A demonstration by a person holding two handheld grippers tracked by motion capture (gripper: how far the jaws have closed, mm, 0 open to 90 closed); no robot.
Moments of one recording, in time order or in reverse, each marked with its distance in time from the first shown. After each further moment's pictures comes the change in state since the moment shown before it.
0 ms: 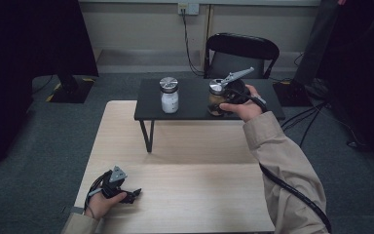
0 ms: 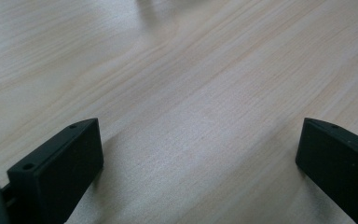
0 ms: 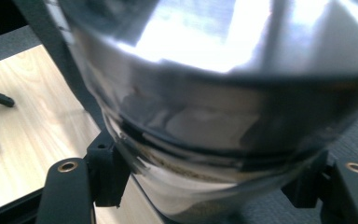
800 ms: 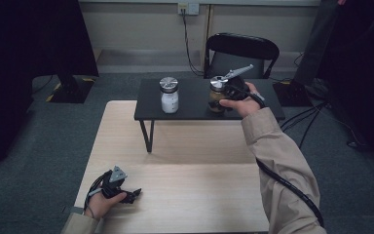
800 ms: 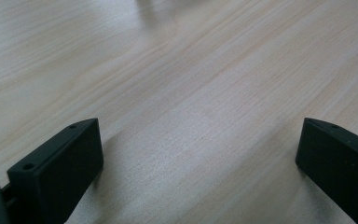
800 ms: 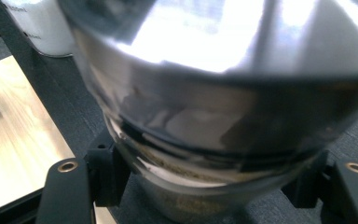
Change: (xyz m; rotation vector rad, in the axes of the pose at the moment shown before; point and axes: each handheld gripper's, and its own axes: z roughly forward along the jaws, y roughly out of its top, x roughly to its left) left arm 0.000 0.000 0.000 0.000 0.000 0.000; right arm -0.011 0.003 0.010 0.008 -0.016 0.032
